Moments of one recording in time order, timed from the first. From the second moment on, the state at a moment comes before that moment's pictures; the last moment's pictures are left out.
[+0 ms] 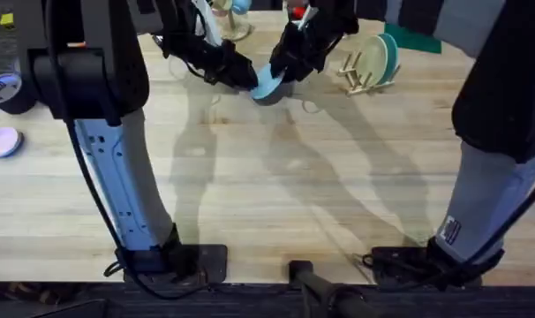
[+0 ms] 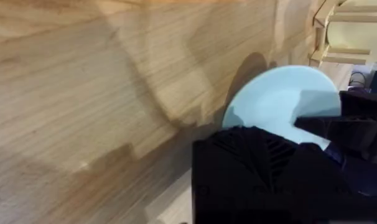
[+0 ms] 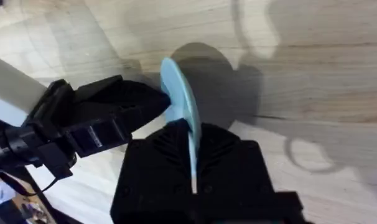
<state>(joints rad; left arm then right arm) 0.02 2.29 1.68 -0.90 0.87 0.10 0.43 2.17 1.79 -0.81 -0.35 0.76</state>
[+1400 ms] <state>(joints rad) 0.00 1.33 1.67 -1.35 0.37 0.20 0.39 1.57 1.80 -1.25 0.10 0.12</state>
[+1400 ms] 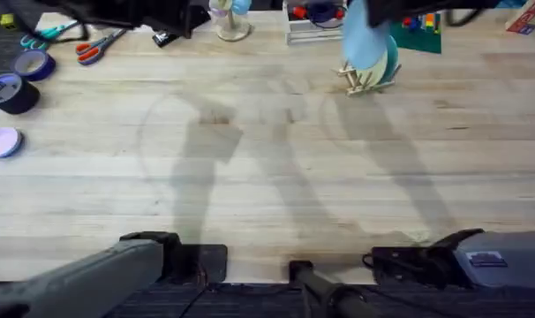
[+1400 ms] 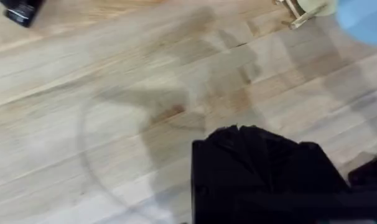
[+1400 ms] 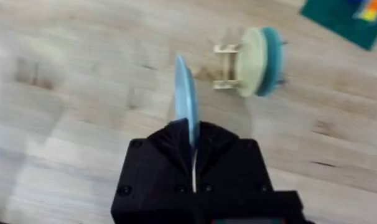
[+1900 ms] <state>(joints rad) 0.00 1.12 1.67 -1.42 0.26 0.23 0.23 1.44 1.80 -1.30 0.14 -0.02</state>
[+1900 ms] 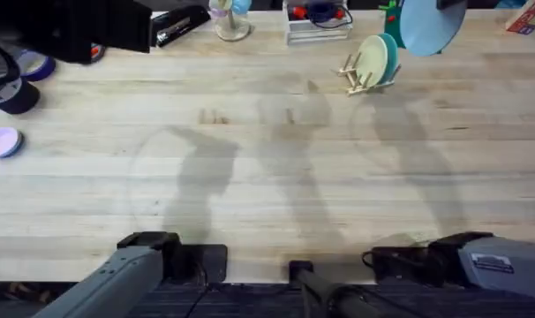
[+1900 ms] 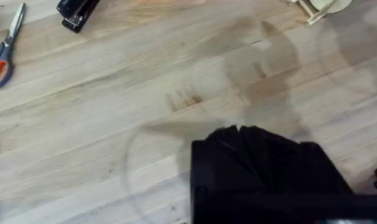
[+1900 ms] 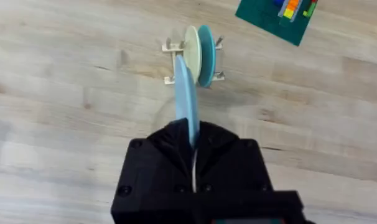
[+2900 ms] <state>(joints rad) 0.00 1.12 1.67 -1.43 0.26 0.24 0.23 1.44 1.80 -1.30 0.14 -0.06</state>
